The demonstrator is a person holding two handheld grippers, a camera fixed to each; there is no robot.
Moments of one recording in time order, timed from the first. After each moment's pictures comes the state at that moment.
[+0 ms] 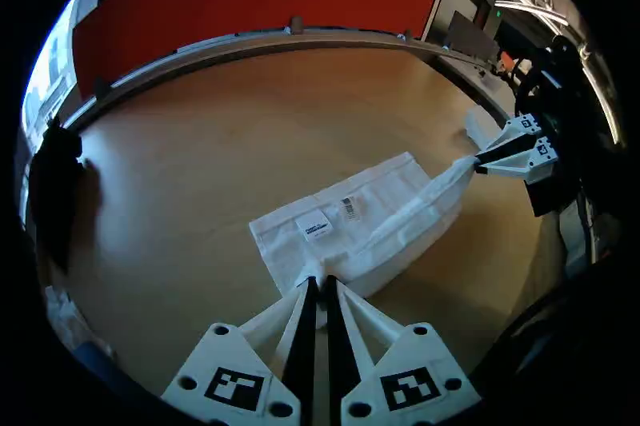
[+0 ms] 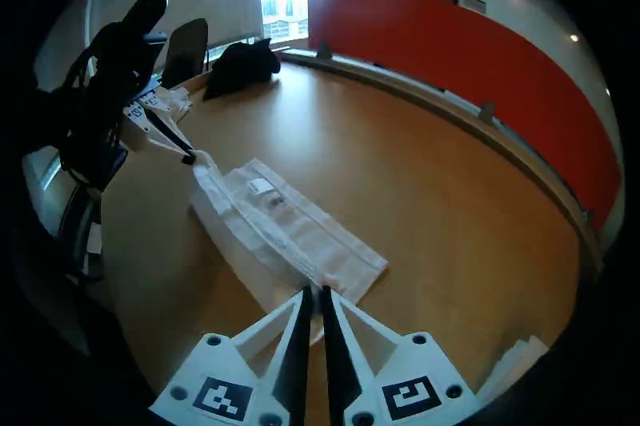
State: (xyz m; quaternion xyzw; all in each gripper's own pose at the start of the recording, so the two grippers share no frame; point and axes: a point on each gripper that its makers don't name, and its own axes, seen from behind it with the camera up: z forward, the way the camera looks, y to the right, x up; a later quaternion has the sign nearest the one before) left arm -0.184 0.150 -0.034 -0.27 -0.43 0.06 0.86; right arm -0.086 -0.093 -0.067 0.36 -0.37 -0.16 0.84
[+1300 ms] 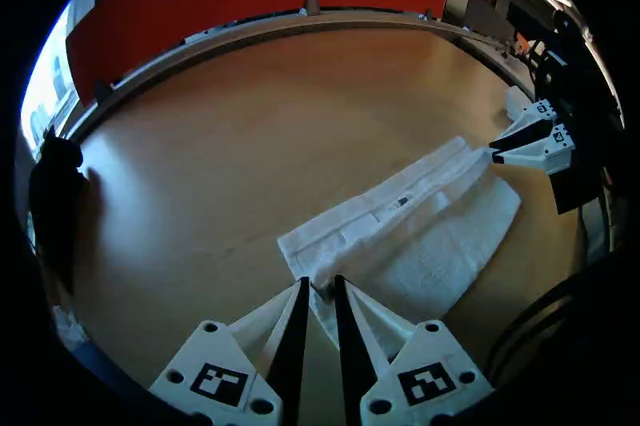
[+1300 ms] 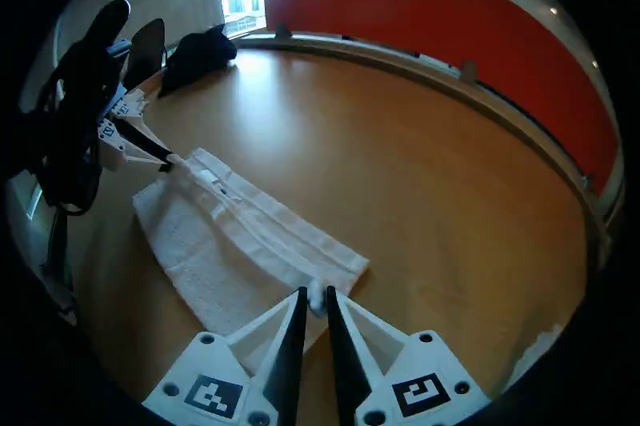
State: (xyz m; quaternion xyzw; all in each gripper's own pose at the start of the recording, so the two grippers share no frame) left arm -0.243 0.138 0.020 -0.23 -0.44 0.11 0.86; right arm -0.147 -0.094 -0.018 0.30 -0.41 -0.13 0.85
